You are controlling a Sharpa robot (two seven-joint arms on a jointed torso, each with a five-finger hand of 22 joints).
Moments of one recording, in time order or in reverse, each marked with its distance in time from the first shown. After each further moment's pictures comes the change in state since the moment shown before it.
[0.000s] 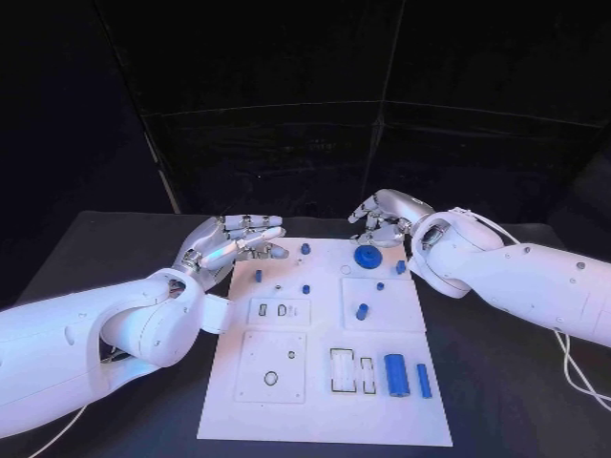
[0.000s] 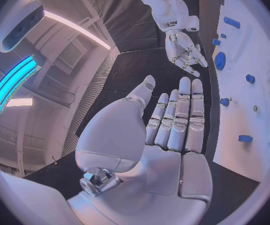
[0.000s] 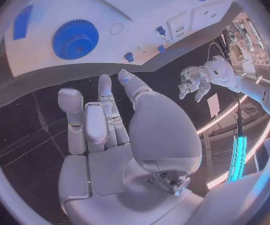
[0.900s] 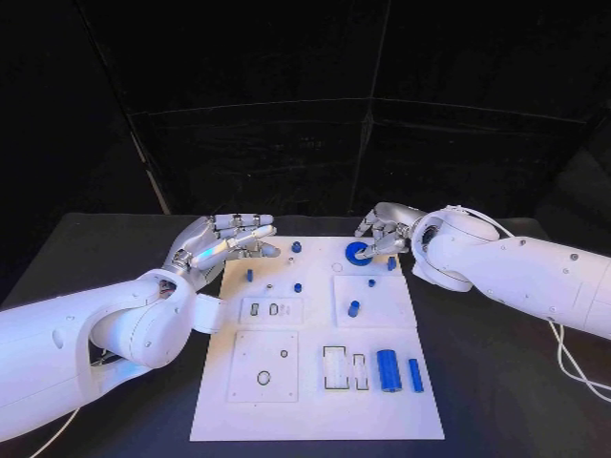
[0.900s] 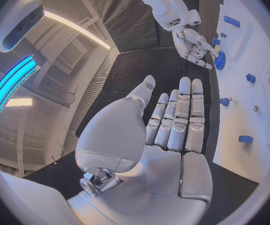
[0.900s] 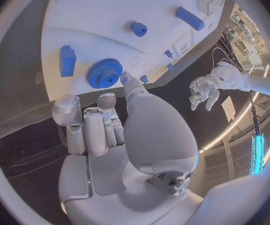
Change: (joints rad) left arm 0.000 0.011 0.000 -0.014 0.001 0.003 0.000; left_hand 0.000 0.000 0.000 0.000 0.000 0.000 0.000 0.000 0.000 0.000 0.000 0.000 0.000 0.000 0.000 0.000 0.001 0.000 0.004 0.004 0.000 -0.001; right arm -0.001 -0.008 0.002 -0.034 0.003 0.205 -0.116; right_hand 0.090 0.041 -0.178 0.098 -0.012 -0.122 0.034 0.030 -0.002 -0.059 0.033 0.454 0.486 0.000 0.022 0.133 0.190 -0.015 0.030 0.027 0.079 0.117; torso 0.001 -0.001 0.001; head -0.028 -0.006
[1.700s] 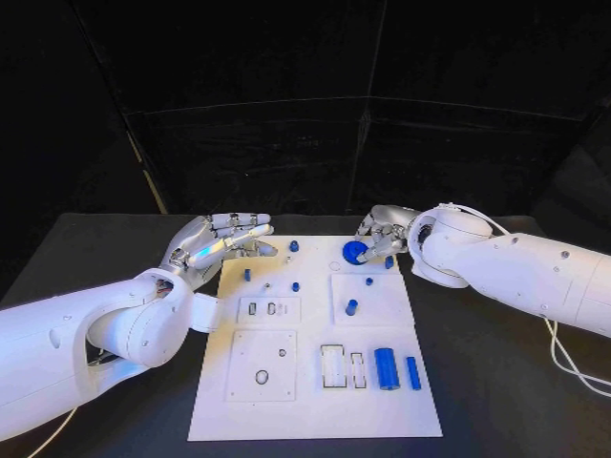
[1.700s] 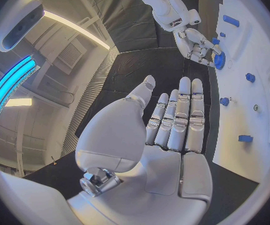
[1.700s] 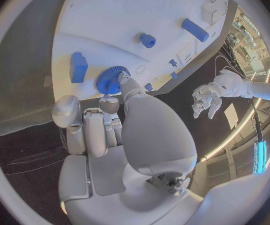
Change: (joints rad) left arm 0.000 0.002 0.000 -0.007 0.000 0.005 -0.003; left_hand 0.000 0.000 0.000 0.000 0.000 0.000 0.000 0.000 0.000 0.000 0.000 0.000 0.000 0.000 0.000 0.000 0.000 0.000 0.003 -0.003 0.000 0.000; right arm 0.001 0.015 0.001 -0.021 -0.050 0.066 -0.024; right_hand 0.039 0.031 -0.006 -0.011 -0.004 0.027 -0.012 0.039 0.006 0.033 -0.012 0.061 0.069 0.000 0.000 0.010 0.018 0.000 0.000 0.000 0.015 0.015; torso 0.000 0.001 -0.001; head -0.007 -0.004
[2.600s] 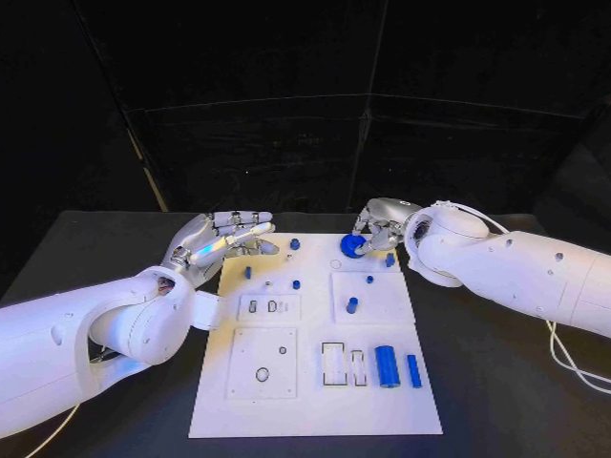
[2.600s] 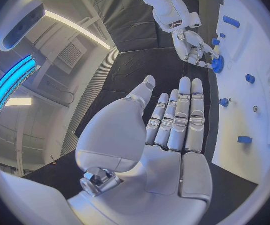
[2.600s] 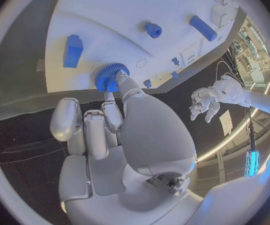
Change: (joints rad) left arm 0.000 0.003 0.000 -0.001 0.000 0.004 -0.001; left_hand 0.000 0.000 0.000 0.000 0.000 0.000 0.000 0.000 0.000 0.000 0.000 0.000 0.000 0.000 0.000 0.000 0.001 0.000 0.000 0.000 0.000 -0.001; right arm -0.002 0.012 -0.001 0.002 -0.085 -0.072 0.019; right_hand 0.035 0.064 0.055 -0.032 -0.055 0.138 -0.020 0.049 -0.004 0.133 -0.030 0.171 0.230 -0.002 -0.020 0.042 0.009 -0.032 0.061 -0.022 0.070 0.128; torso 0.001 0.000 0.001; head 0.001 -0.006
